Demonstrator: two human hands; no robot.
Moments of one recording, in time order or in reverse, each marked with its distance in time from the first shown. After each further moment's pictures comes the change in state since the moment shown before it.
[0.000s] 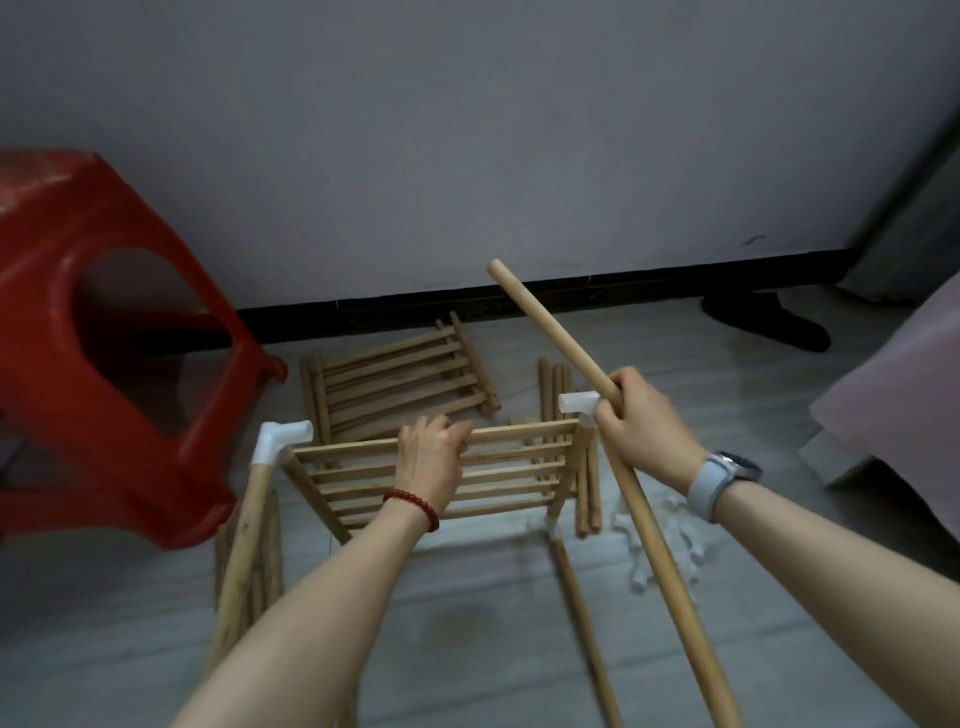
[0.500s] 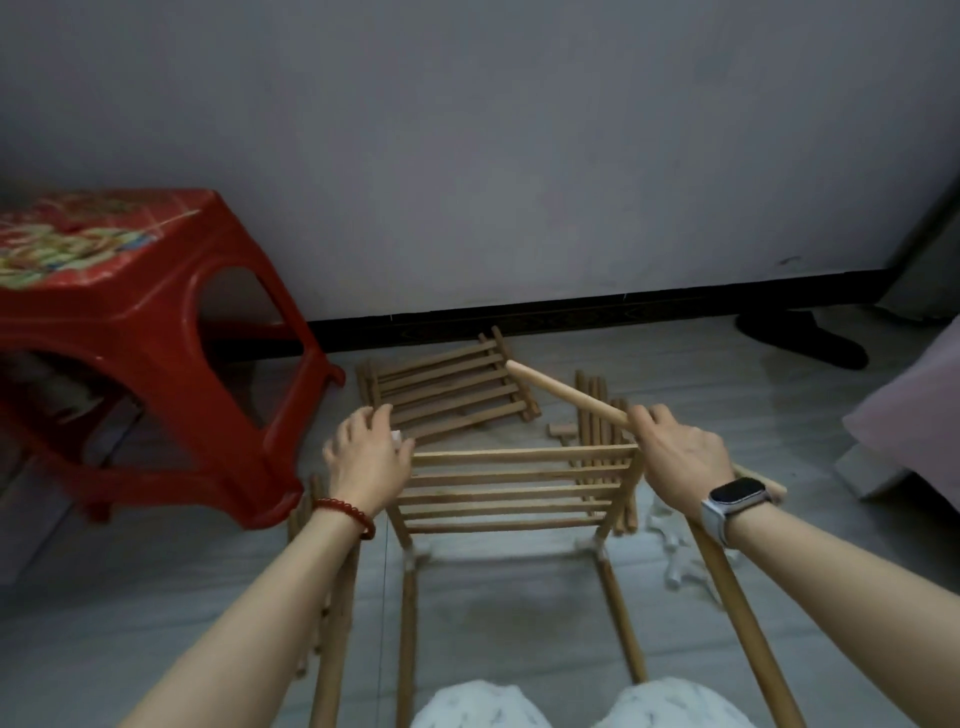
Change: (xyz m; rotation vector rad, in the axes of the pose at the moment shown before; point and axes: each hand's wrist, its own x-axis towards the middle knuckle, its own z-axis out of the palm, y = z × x) left_hand -0.059 -0.067 -0.109 0.003 -0.030 -0.352; right_hand -0.041 -0.020 0.004 -0.683 -0.077 -0.124
